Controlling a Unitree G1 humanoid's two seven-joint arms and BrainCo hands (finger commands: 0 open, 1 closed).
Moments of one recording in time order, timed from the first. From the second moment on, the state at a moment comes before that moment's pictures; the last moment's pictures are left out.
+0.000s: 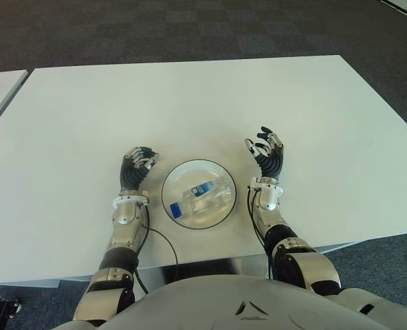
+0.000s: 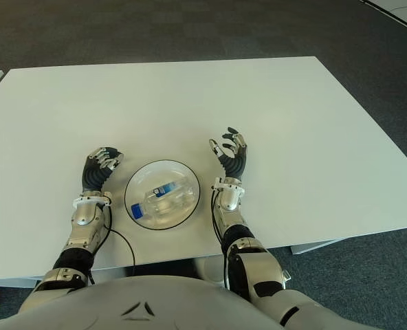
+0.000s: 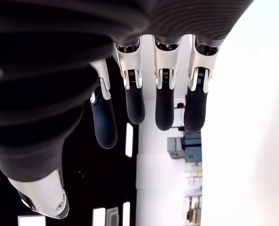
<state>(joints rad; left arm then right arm) -0.03 0.07 0.14 0.68 0.00 -0.54 0.09 -0.34 0.04 -0.06 1.07 -0.16 -0.89 -0.46</state>
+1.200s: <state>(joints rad) -0.06 0.09 0.15 0.73 0.00 -0.60 0.07 -0.29 -0.03 0.04 0.91 -0.18 -0.56 -0.21</state>
